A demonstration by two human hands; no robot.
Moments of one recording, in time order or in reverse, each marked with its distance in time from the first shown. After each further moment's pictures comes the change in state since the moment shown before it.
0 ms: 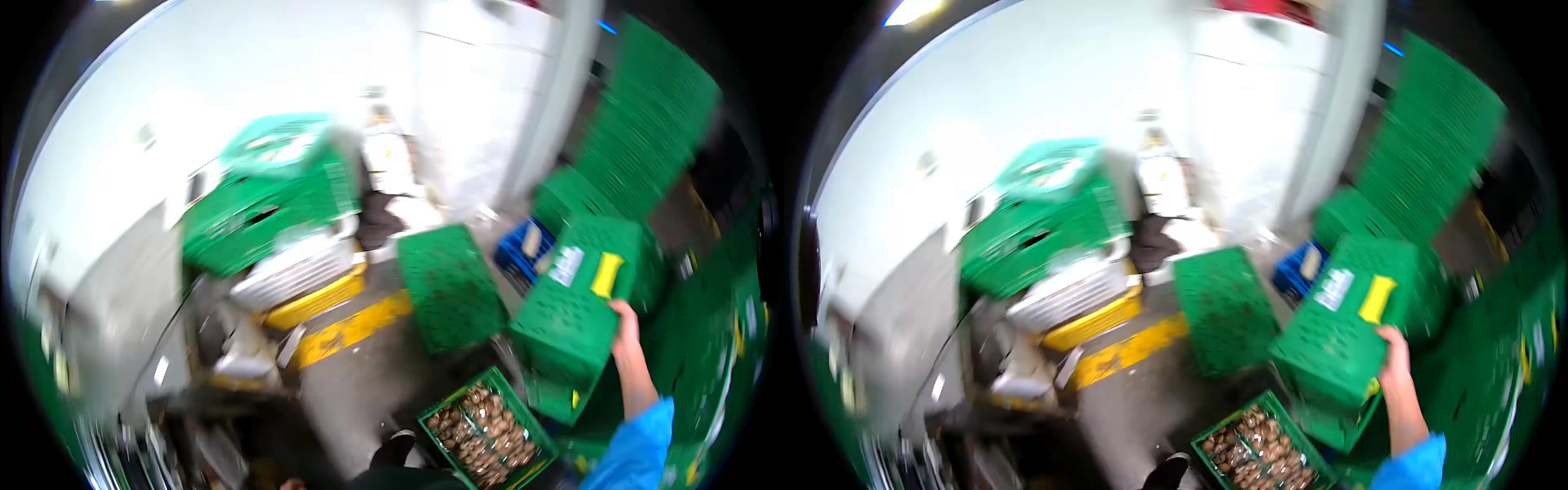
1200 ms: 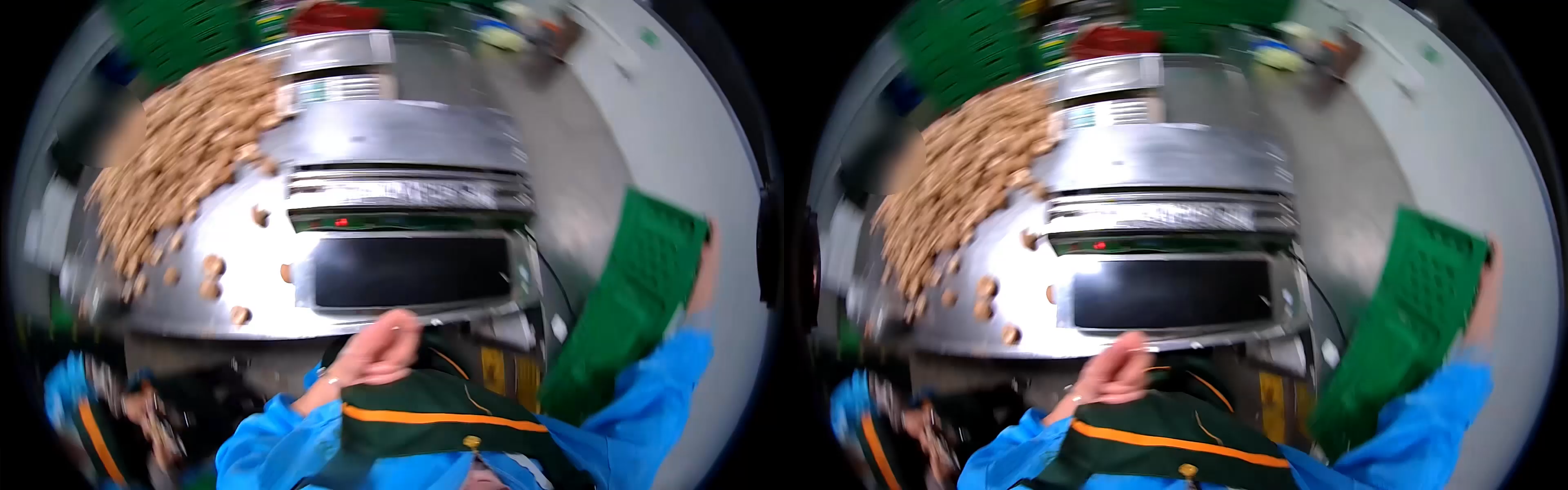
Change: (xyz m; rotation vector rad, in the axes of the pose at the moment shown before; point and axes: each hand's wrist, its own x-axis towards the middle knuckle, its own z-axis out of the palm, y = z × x) left_hand -0.282 0.045 -0.118 -2.352 0.685 1.008; right_hand -0.348 0.278 0.993 -0.582 -2.021 -1.183
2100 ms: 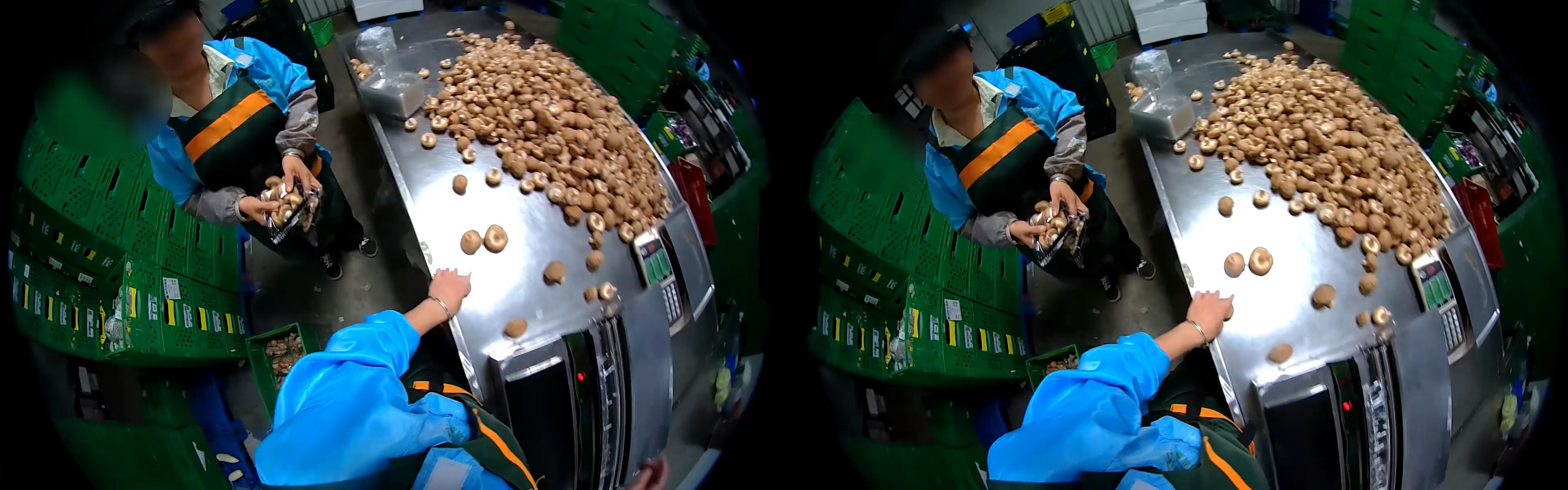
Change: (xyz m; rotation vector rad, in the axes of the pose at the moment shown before) left_hand -0.200 0.112 -0.169 1.796 1.999 -0.315; right_hand -0.112 -0.505 0.338 0.669 -0.263 -0.358
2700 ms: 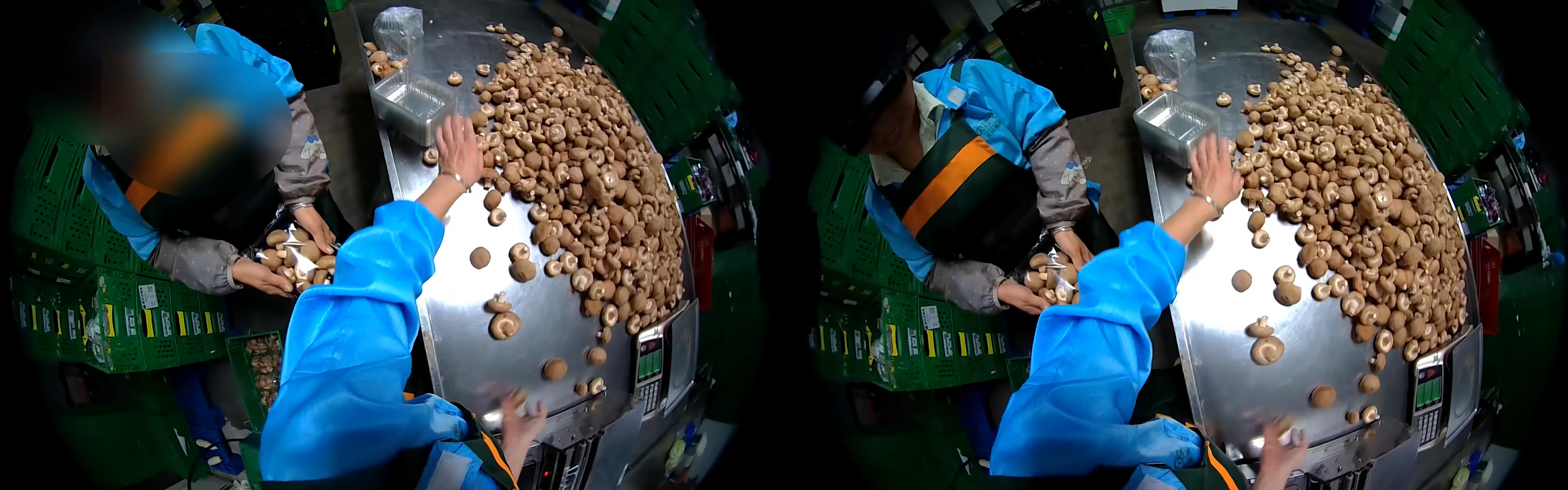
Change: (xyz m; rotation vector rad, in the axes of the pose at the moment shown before) left_hand 0.310 -0.211 -0.185 -0.103 1.005 -0.234; right_hand -0.063 -0.004 0.390 1.022 0.034 1.741
